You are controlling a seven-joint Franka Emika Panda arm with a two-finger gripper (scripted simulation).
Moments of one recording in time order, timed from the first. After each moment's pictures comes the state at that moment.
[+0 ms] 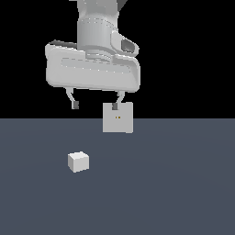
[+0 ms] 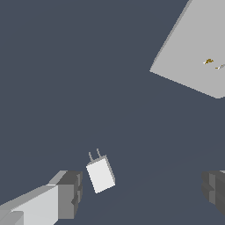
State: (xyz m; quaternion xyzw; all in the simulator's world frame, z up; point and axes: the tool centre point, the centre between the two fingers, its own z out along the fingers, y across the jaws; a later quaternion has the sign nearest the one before) arm -0.023 0.050 0.127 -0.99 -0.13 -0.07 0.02
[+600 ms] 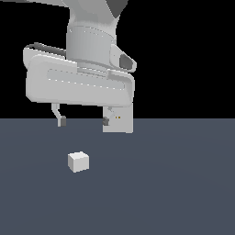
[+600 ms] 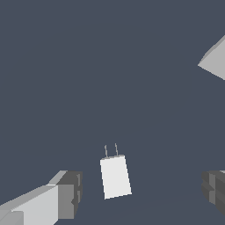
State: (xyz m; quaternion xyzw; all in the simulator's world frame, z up) arm -0.047 0.068 0.091 -0.96 -0.24 -0.13 0.04
